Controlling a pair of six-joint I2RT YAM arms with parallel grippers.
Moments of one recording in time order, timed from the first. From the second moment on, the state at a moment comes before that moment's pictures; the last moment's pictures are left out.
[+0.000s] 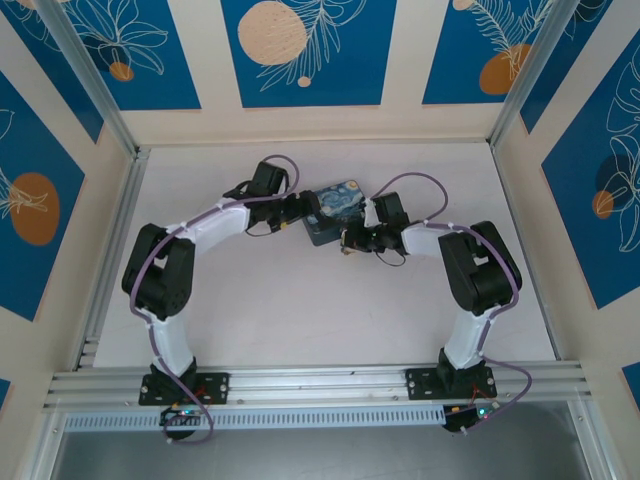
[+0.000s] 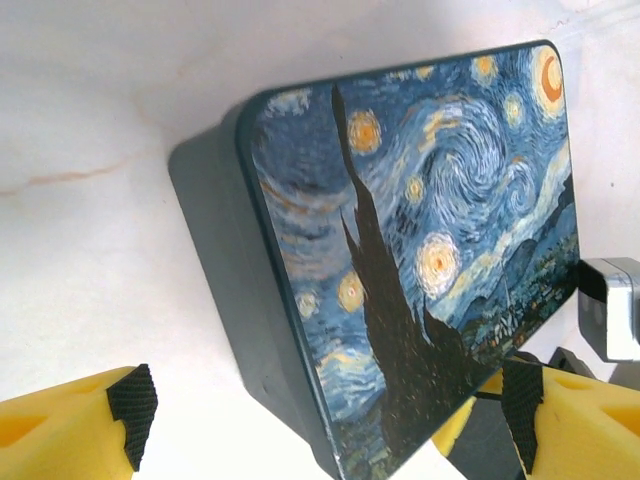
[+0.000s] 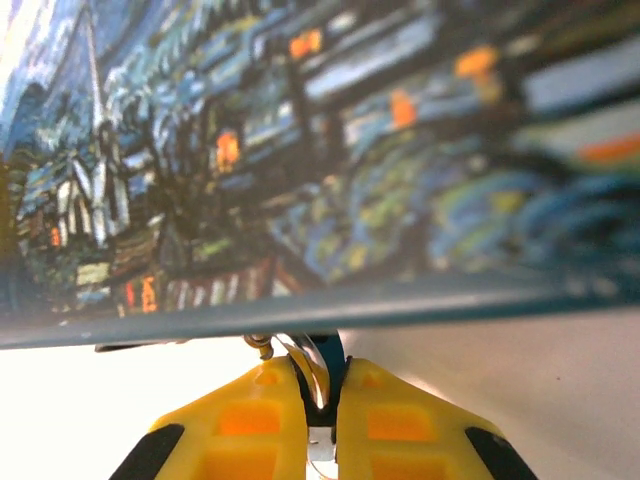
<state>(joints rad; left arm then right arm) -0.48 1.88 1.37 -0.36 0.27 -0.75 0.35 1.83 0.93 -0.02 -0.47 0.49</state>
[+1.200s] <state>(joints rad) -0.59 1.96 1.43 -0.44 -0.04 -0.62 0.23 1.83 0.78 0.23 -0.65 0.79</state>
